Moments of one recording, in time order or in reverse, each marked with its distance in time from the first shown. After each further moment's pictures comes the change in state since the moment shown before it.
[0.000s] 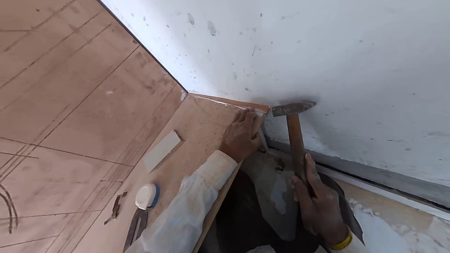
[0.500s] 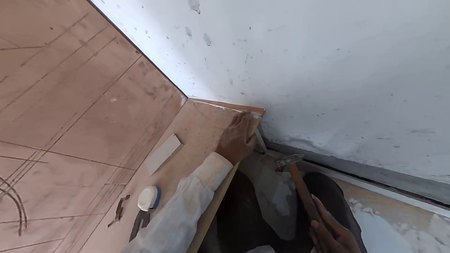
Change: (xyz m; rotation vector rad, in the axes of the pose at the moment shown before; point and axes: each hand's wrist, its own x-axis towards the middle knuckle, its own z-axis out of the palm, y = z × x) left_hand -0.002 -0.002 -0.001 -0.009 -0.030 0.037; right_hand -0.095 0.027 -0.061 0.741 -0.419 0.696
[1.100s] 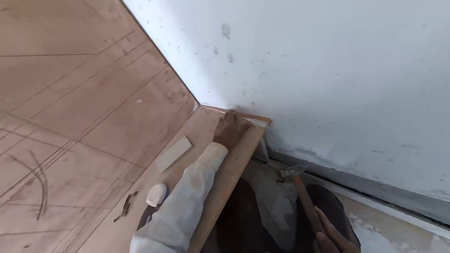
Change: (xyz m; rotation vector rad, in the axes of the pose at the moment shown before) left_hand 0.029 -0.035 -0.029 0.019 -0.042 -0.429; right_hand -0.011 -0.005 -0.003 0.020 -0.024 -0.006
